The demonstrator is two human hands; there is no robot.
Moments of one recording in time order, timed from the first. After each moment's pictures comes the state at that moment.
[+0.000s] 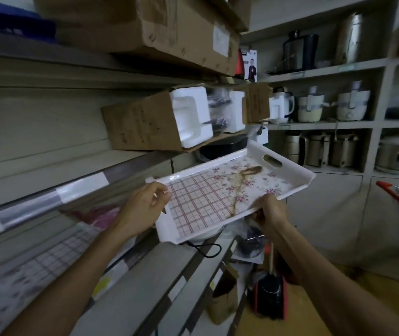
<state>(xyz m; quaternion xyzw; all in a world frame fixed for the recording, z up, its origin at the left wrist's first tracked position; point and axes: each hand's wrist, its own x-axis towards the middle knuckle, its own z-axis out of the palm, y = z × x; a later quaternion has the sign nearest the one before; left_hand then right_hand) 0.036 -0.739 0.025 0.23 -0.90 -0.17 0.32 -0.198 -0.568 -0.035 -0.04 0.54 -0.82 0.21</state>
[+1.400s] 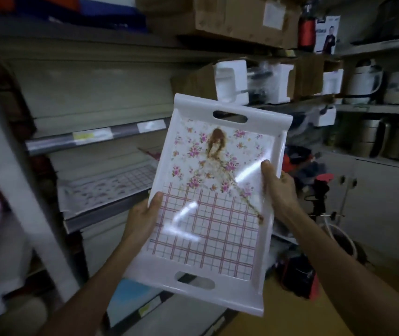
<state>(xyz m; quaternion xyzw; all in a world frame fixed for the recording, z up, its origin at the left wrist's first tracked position) 0.146 -0.509 -0.066 0.43 -0.67 -0.39 0.45 -0.134 -0.412 -0.043 -0.34 0.57 -0.72 0.21</state>
